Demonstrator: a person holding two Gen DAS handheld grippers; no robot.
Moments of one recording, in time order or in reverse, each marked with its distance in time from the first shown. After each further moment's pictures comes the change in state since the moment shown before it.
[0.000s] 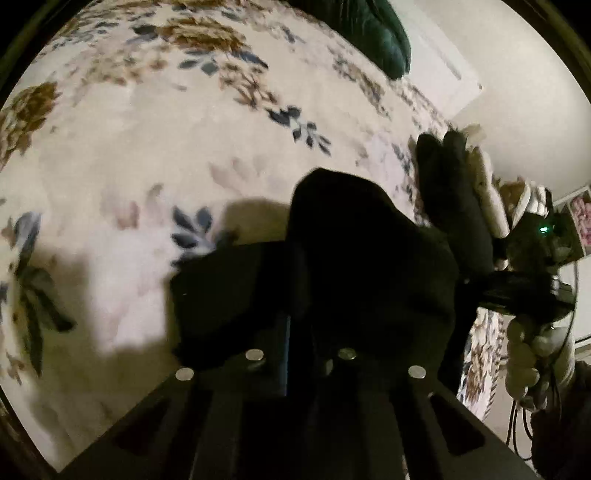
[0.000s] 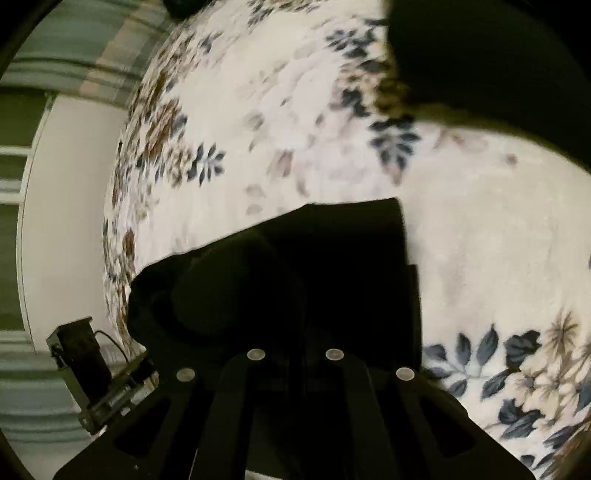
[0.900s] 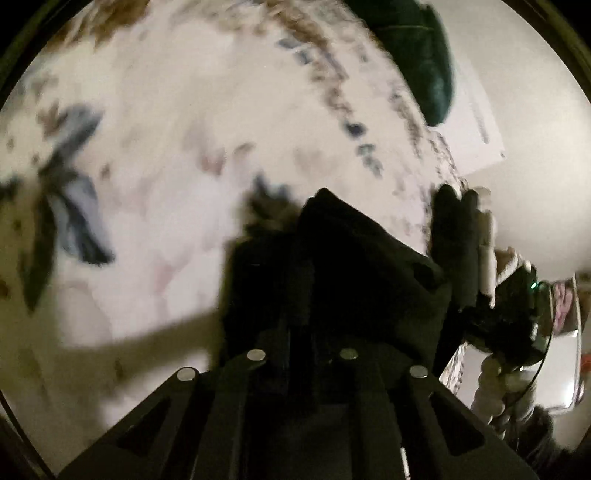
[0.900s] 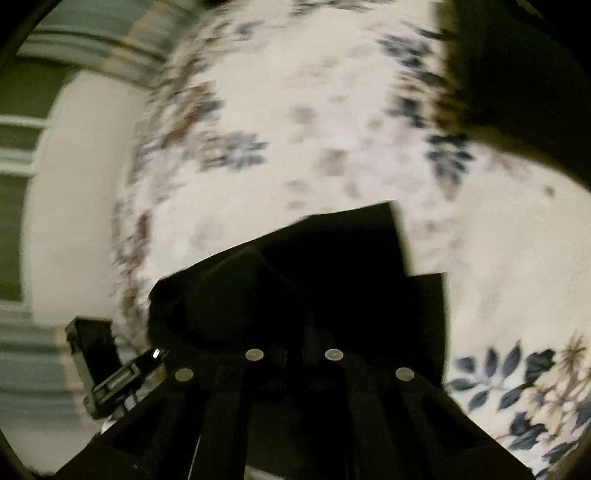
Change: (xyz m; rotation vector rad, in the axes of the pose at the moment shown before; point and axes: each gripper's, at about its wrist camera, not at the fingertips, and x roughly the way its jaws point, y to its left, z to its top) left arm 0.011 0.058 -0.012 -0.325 -0.005 -0.118; right arm 0.018 0.010 0.010 0.017 -0.005 0.002
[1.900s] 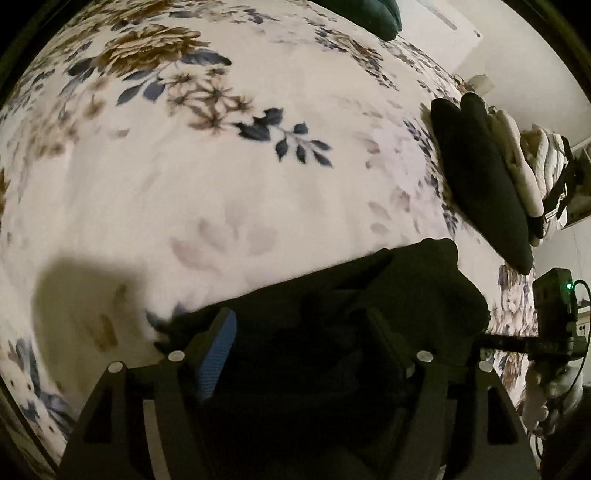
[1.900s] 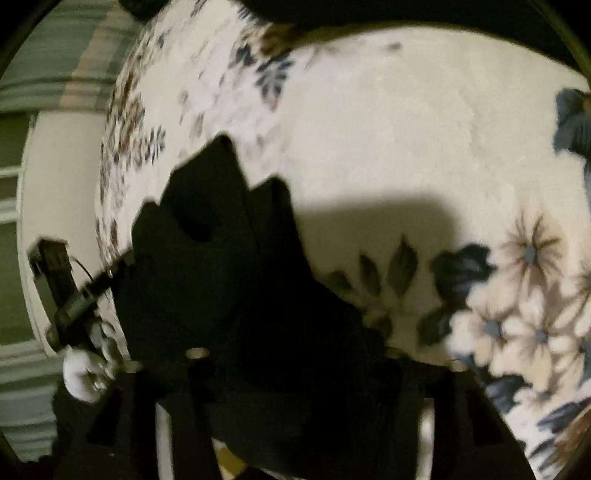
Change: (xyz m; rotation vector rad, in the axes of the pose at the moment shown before) left arm 0.061 -0.103 0.048 0.488 0.130 0.261; right arm -0.015 -0.093 -0.053 0.104 0.001 0.063
